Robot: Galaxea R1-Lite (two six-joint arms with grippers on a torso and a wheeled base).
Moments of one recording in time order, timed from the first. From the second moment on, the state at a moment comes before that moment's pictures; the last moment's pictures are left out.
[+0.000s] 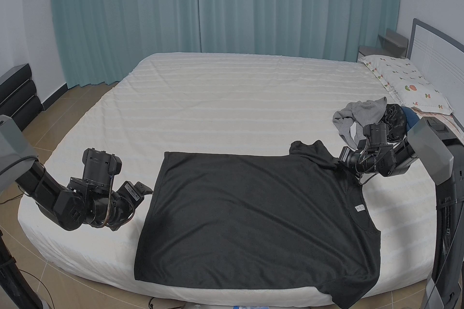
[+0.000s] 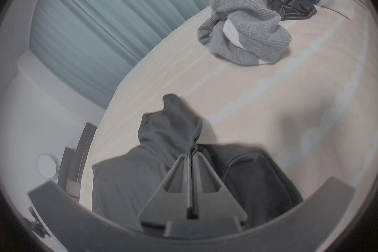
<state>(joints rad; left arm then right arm) -0.24 1.91 -0.63 -0.47 0.07 -1.01 0.01 2.51 -1.44 -0.42 0.27 0.56</state>
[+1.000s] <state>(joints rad) -0.24 1.92 -0.62 -0.47 0.07 -1.01 0.06 2.52 -1.58 -0.40 0.25 0.53</state>
